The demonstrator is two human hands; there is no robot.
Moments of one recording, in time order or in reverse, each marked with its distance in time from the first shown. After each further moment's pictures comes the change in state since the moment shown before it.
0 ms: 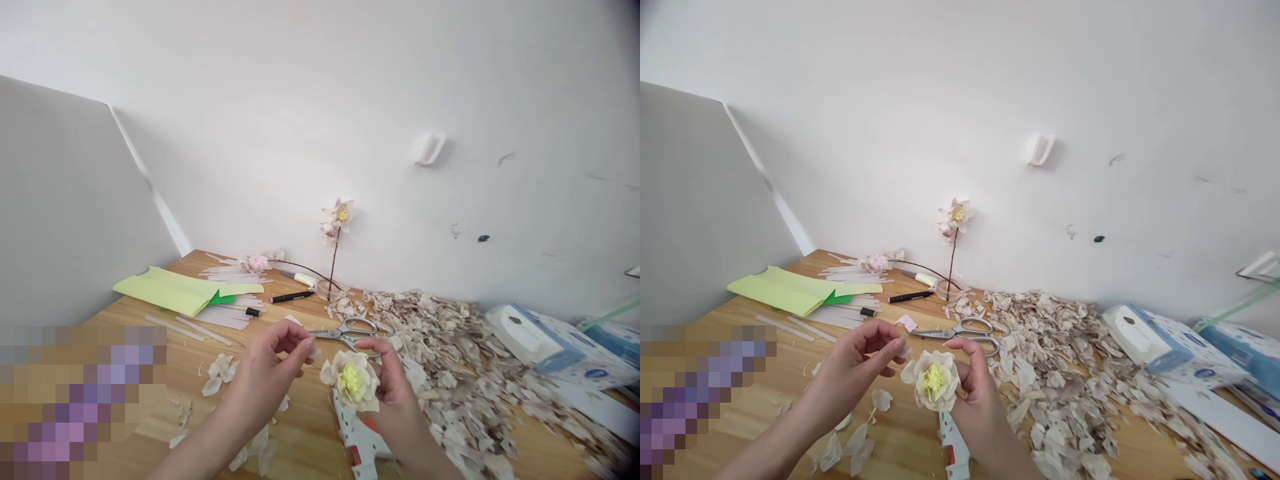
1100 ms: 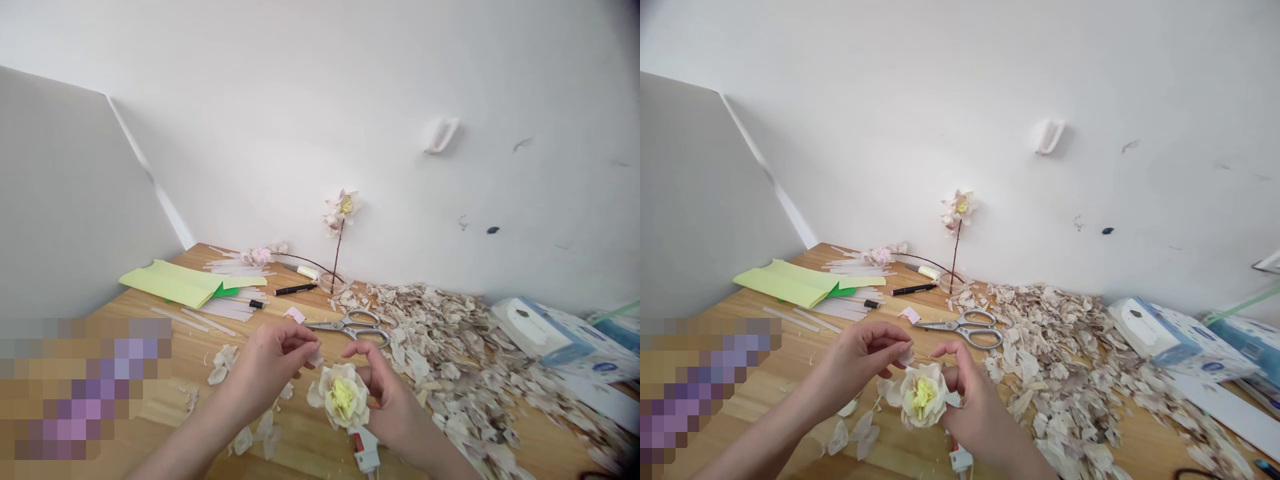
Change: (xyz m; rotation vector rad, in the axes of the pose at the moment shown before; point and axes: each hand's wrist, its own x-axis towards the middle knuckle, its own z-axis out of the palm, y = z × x) left_hand 0.004 -0.003 -0.007 0.098 -0.105 -0.105; right_hand -0.001 -0.002 -0.013 -0.254 -0.359 0.150
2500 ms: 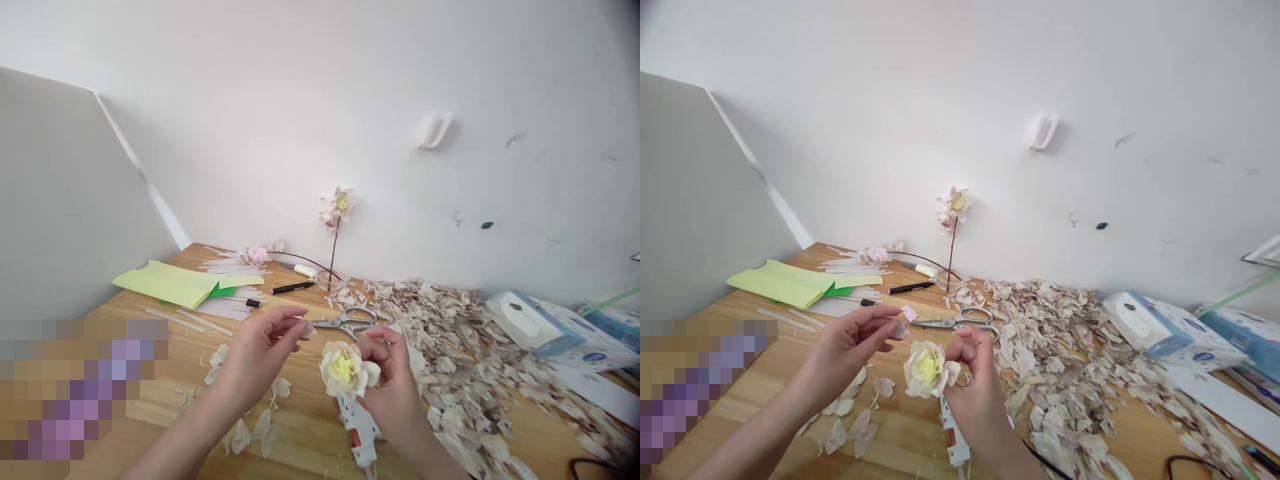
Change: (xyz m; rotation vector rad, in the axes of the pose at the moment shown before) left_hand 0.002 0.001 -0.004 -0.112 0.106 0.163; right_hand 0.010 0.014 0.006 -0.020 0.497 -0.323
